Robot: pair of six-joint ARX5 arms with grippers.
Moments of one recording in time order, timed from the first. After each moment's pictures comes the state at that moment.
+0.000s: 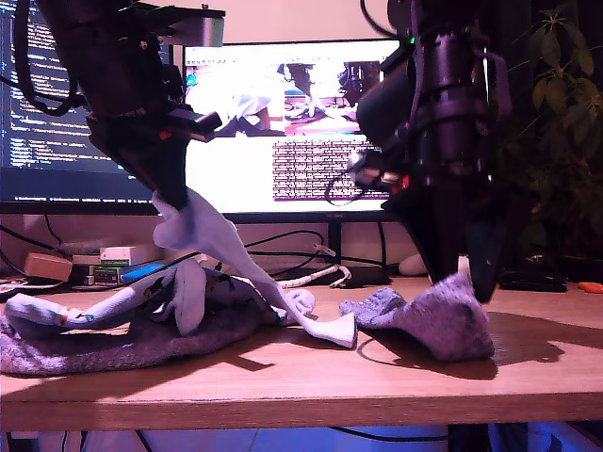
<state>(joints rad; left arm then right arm) -0.64 1.45 1.06 -0.48 -0.24 0.16 0.51 1.96 1.57 -1.37 -0.15 0.04</state>
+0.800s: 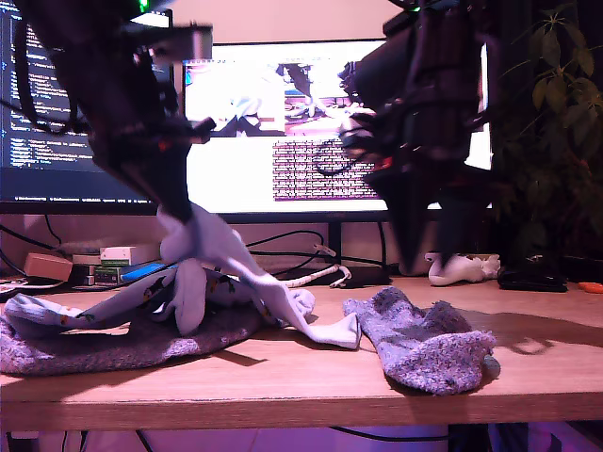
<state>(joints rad) -0.56 1.50 1.06 -0.45 -0.09 0.16 0.51 1.91 1.57 -1.12 -0.12 0.03</state>
